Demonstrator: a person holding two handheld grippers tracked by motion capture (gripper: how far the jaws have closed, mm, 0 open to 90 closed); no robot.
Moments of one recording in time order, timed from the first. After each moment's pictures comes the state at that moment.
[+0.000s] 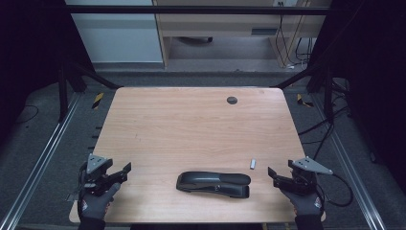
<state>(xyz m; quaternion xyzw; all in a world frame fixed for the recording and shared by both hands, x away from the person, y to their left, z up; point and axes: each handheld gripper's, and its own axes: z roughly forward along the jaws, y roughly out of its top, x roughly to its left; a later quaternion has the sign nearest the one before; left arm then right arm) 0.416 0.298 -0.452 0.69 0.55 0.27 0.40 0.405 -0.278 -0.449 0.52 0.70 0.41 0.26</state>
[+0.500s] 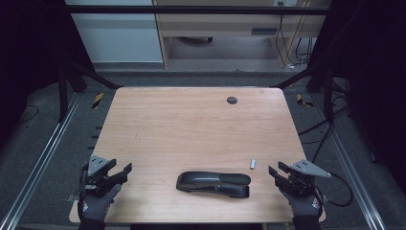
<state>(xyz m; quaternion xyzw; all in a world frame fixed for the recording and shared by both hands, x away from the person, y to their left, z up) 0.409 0.289 -0.446 0.70 0.53 0.27 0.40 0.397 -0.270 -0.447 0.49 0.72 0.43 0.26</state>
